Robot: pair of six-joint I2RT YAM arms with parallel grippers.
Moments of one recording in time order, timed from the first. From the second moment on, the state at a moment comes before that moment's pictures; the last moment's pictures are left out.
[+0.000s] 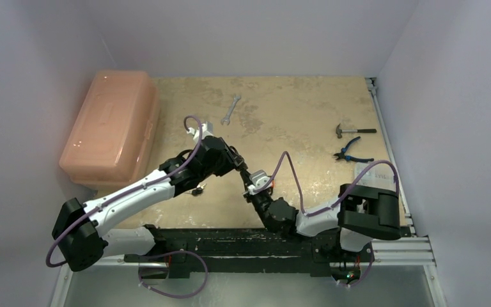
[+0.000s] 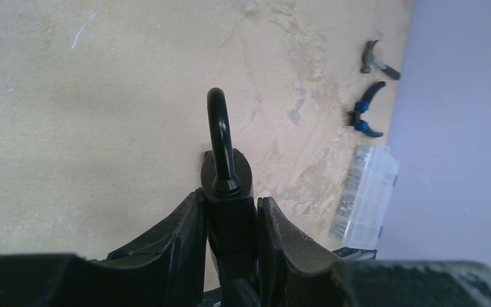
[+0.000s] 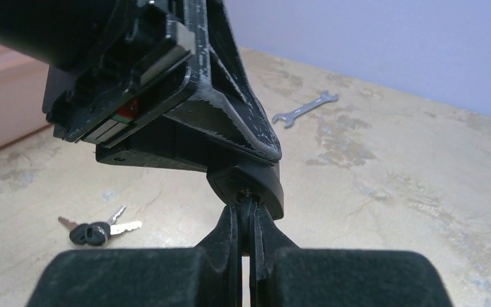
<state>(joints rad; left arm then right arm) -0.83 1.22 0.88 -0.35 -0.24 -1.17 1.34 1.61 0.43 1.31 0.88 -0.16</state>
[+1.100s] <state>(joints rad) -0.90 1.10 0.86 -0.21 -0.22 -0.94 1.34 0.95 0.43 0.72 0.52 0.08</state>
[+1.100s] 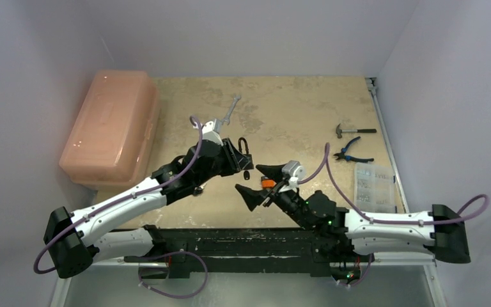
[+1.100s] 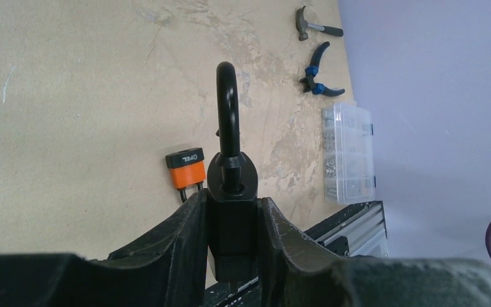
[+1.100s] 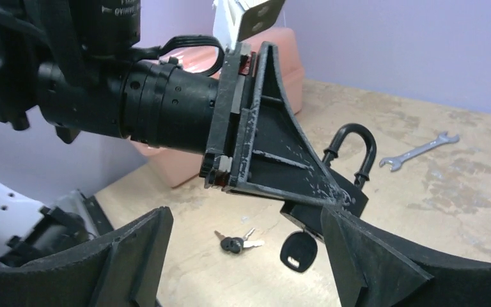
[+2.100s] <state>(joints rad) -0.90 0.87 0.91 -0.09 0.17 -0.58 0.68 0.73 0.50 0.43 -0.64 0.58</state>
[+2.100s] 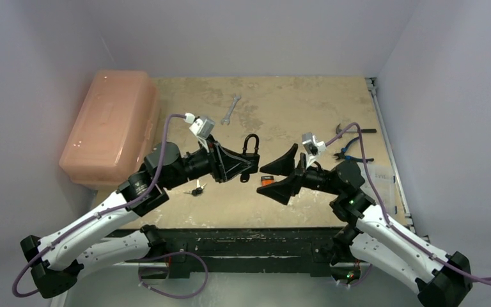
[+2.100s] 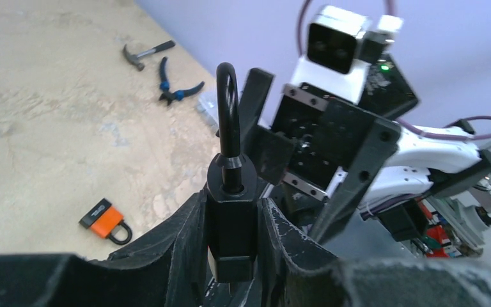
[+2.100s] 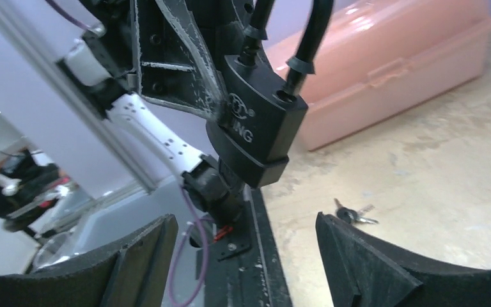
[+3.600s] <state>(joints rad) -0.90 0.92 0.90 0.10 0.40 -0.60 0.65 0.99 0.54 1.00 -0.91 0.95</state>
